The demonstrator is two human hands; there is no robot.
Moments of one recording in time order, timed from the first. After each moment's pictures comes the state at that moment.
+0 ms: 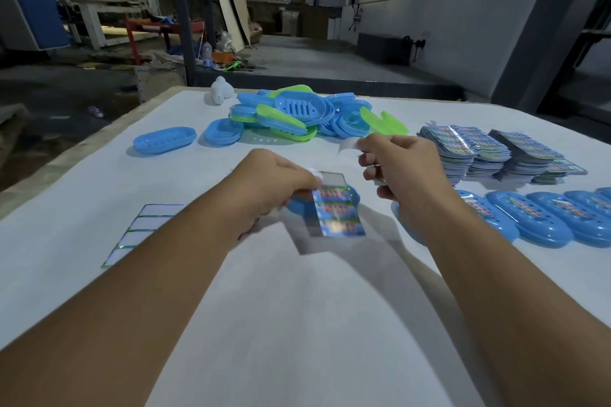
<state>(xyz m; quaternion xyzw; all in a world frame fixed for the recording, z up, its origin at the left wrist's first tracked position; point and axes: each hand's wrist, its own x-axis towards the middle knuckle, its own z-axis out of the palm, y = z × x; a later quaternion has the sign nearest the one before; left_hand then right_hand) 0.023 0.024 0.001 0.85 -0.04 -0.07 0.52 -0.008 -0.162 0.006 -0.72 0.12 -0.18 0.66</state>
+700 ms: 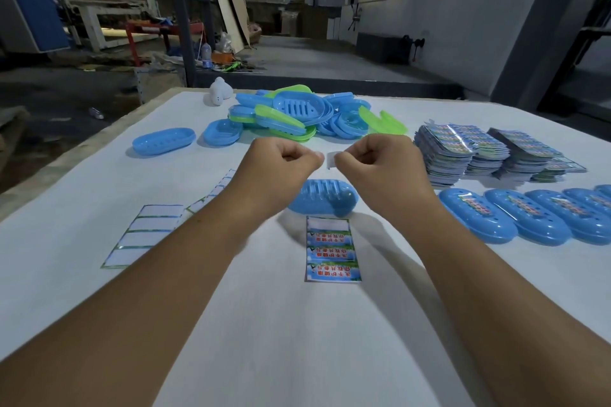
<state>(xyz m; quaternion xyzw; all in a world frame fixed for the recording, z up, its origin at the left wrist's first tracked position) 0.018 0.013 -0.005 0.81 -0.14 0.07 0.56 -0.007 -0.151 -0.005 -0.86 0.04 -0.28 0.42</state>
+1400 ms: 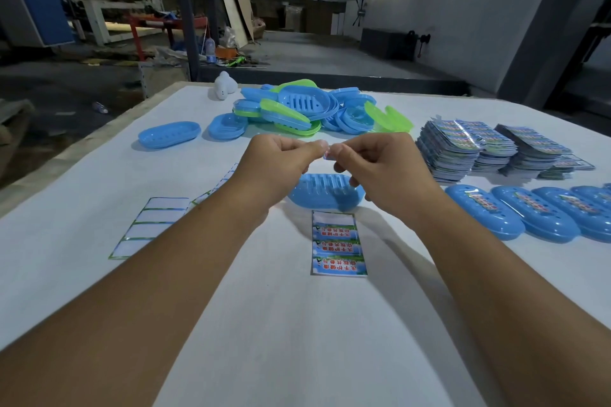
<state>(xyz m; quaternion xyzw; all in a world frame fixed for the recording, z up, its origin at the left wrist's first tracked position) 0.029 0.012 -0.008 0.78 -0.08 0.03 0.62 -0.006 -0.154 -0.005 -0.86 -0.04 -0.21 0.46</state>
